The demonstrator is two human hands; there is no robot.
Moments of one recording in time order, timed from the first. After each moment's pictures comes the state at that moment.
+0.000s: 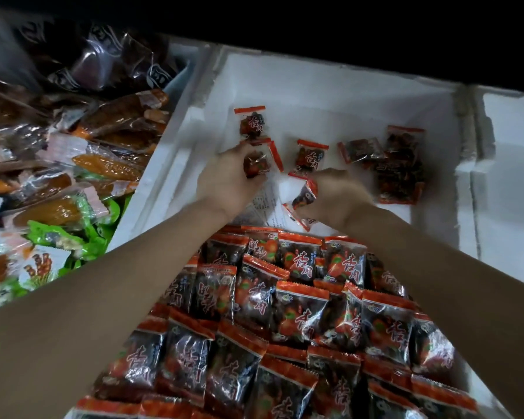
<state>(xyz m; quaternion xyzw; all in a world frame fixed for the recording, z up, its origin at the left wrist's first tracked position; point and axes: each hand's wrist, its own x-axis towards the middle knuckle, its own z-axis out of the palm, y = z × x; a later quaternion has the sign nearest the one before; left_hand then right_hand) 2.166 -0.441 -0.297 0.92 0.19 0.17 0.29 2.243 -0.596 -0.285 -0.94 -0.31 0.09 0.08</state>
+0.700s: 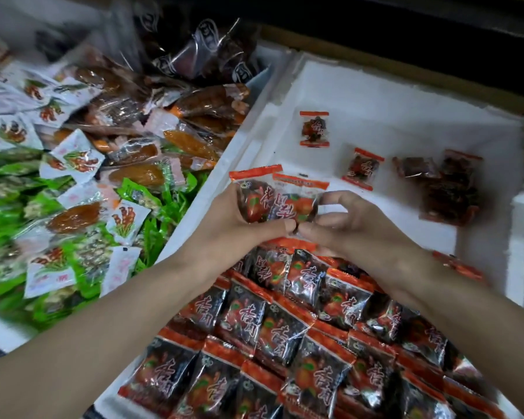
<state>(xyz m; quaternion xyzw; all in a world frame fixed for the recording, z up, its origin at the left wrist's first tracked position) 2.019 -0.460 -0.255 0.70 0.25 0.13 0.65 2.130 -0.596 -0.230 -0.76 -0.20 0.39 0.47</state>
